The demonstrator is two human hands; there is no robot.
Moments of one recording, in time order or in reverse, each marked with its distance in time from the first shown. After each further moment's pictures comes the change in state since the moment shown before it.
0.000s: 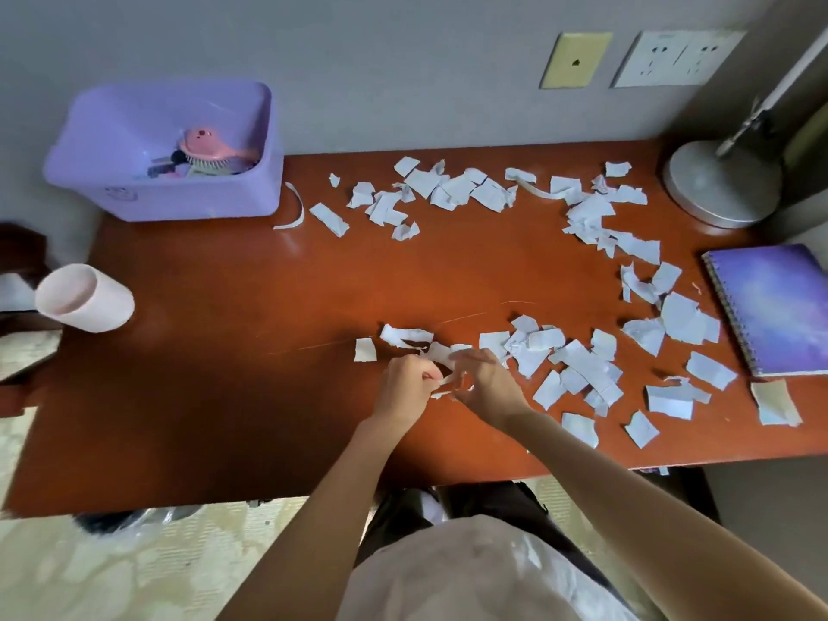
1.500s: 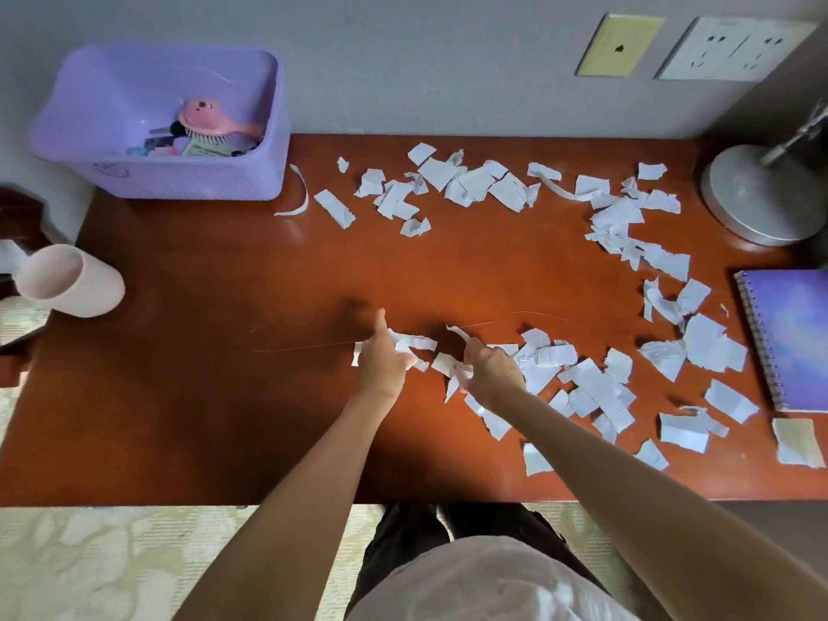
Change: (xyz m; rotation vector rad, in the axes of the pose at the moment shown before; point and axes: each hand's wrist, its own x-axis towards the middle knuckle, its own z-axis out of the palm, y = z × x) left_hand 0.043 -0.006 -0.018 -0.121 0.109 -0.344; right_hand 0.052 0.009 -0.003 -0.176 -0.106 0.235
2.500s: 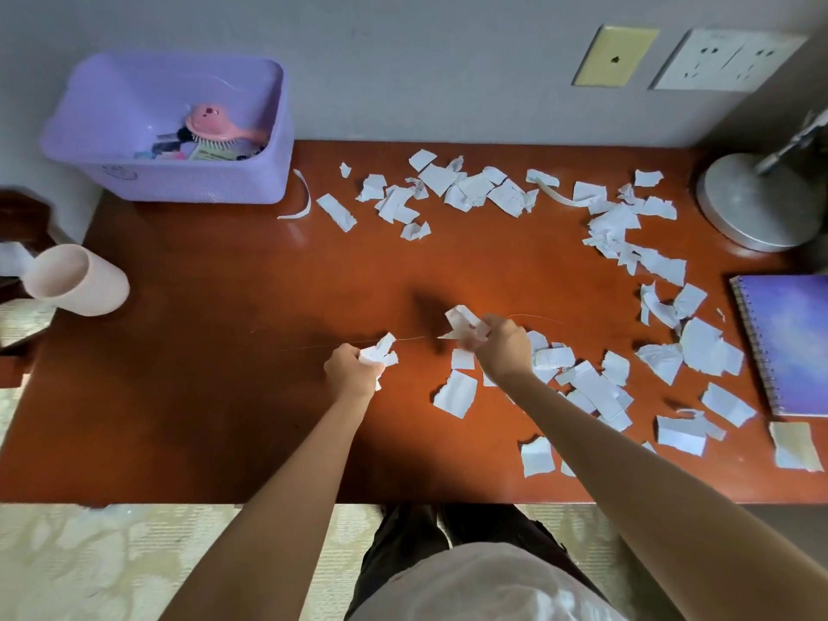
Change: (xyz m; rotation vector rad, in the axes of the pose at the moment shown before) left_hand -0.001 -0.026 -0.013 -0.188 0.150 -0.283; right_hand -0.002 -0.011 -0.037 0.460 0.194 0.140
